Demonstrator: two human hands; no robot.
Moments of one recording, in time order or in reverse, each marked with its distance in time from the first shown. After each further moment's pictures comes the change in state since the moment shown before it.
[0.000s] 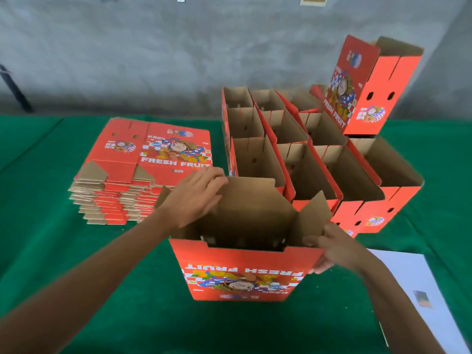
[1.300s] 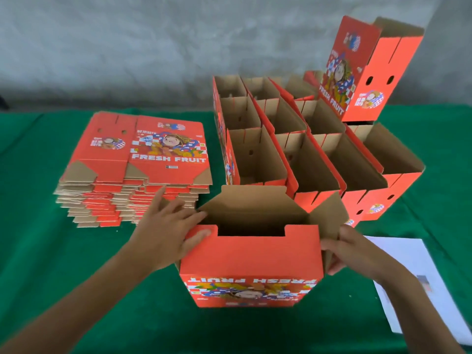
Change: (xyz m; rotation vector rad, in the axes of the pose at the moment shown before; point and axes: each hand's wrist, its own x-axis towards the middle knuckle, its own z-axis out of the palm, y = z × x) left_hand -0.071 0.011 -0.025 0.191 -0.566 -0.182; right_hand -0.007 0.028 0.015 0.240 0.089 -0.046
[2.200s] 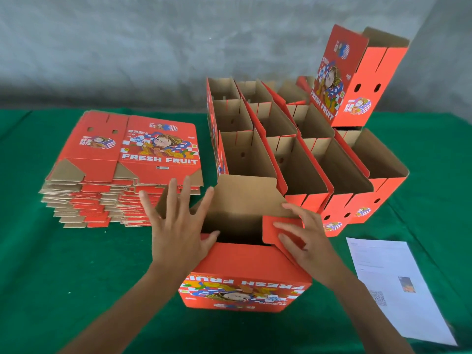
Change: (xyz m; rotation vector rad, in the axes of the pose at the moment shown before) left_hand 0.026 0.068 0.003 0.019 0.216 -0.415; right_hand 0.028 0.017 0.038 -0.373 0.395 -0.606
